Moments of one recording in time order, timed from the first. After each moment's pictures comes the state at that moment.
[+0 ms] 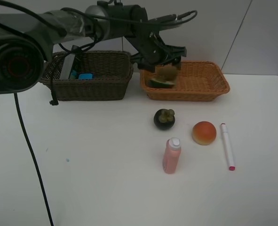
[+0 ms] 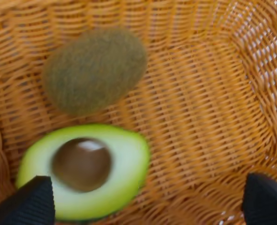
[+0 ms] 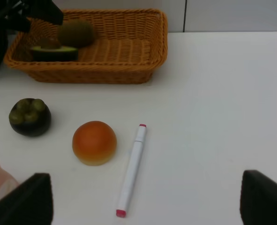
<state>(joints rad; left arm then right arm) -0.63 2.47 -2.18 -0.21 0.57 -0.26 0.04 0.00 -0.51 0.00 1.06 0.01</state>
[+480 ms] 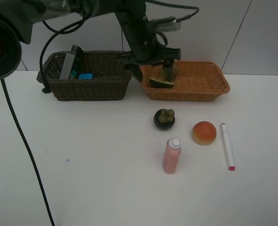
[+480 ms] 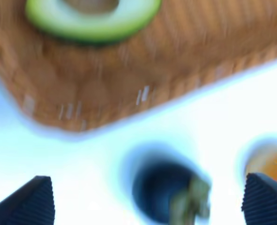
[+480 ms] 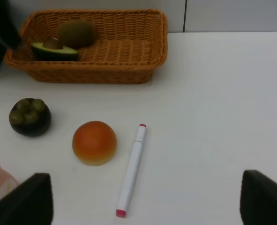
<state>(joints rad) -0.62 2.36 -2.19 -0.20 1.11 -0.26 0.04 0.00 -0.51 0.00 1.06 0.01</state>
